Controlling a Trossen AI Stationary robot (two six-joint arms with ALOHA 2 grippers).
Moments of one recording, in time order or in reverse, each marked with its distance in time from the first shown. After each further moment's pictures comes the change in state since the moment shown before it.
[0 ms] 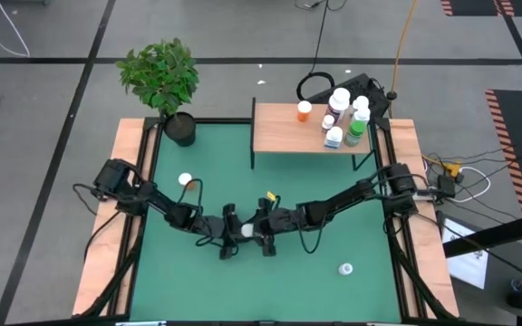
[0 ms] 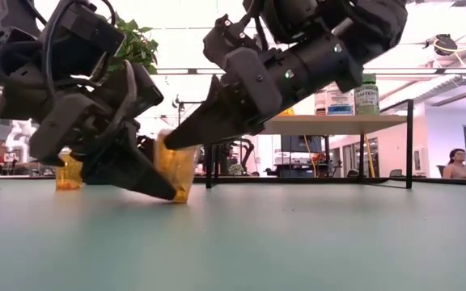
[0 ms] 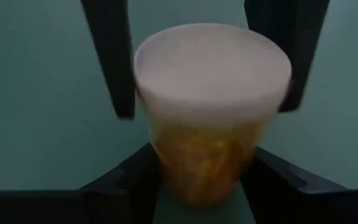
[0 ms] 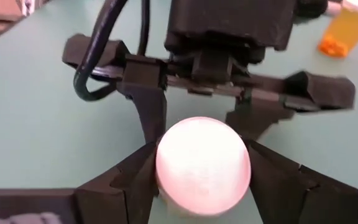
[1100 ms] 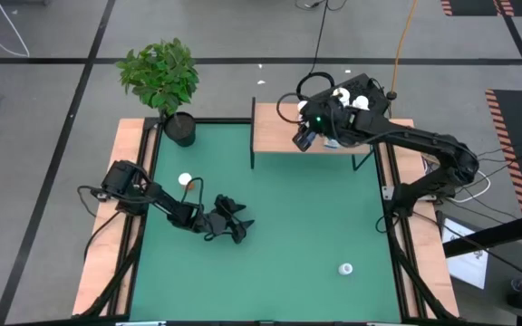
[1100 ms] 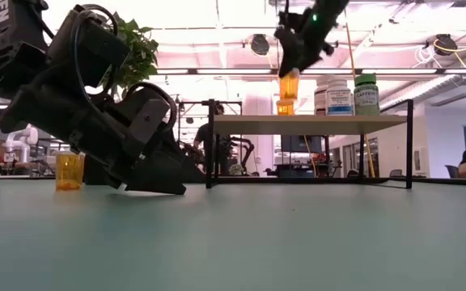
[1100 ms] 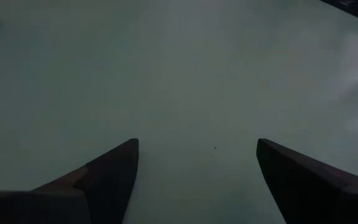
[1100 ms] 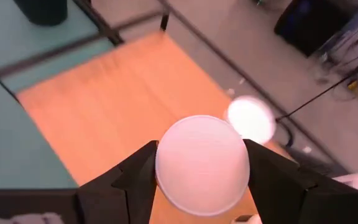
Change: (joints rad) left arm 0.026 0.057 -0.004 0.128 -0.359 -0.419; right arm -0.594 -0.565 0.316 -1.167 0.339 0.072
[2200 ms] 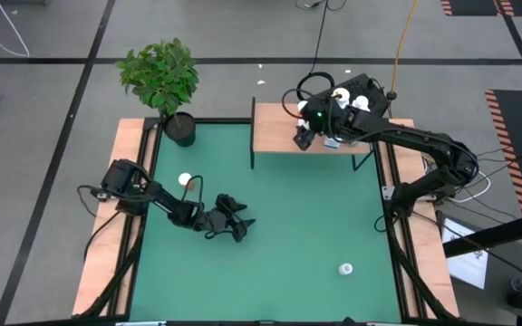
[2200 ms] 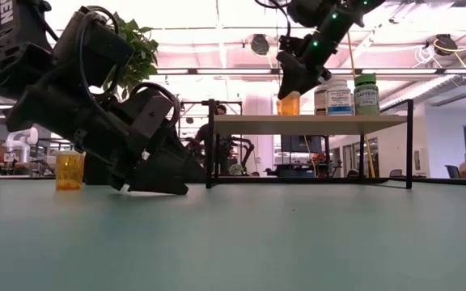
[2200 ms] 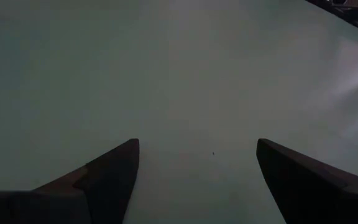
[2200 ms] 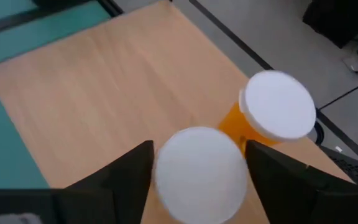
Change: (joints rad) left arm 0.025 -0.003 0.002 0.000 0.043 -0.029; right arm -0.114 0.008 -0.156 0.182 -0.185 -0.067
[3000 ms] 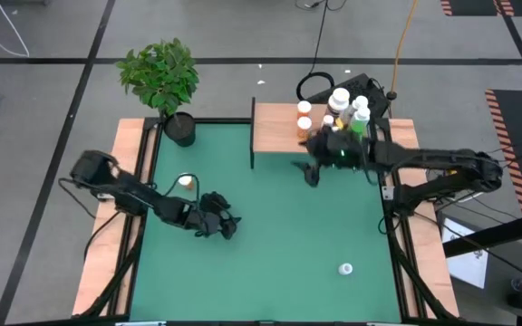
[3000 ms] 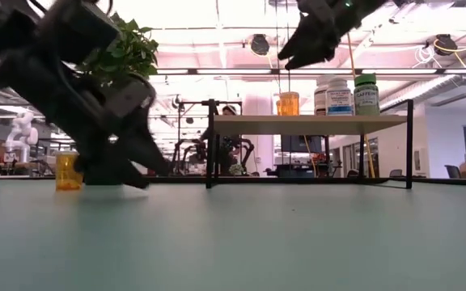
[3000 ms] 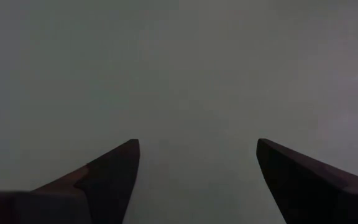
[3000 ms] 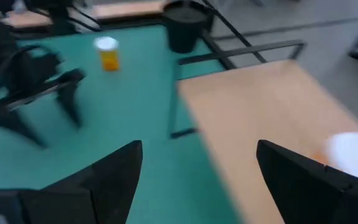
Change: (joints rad) left arm -0.041 -0.264 -0.002 -0.502 -0.009 -0.223; right arm 0.286 -0.259 -0.230 0.193 -0.075 -0.013
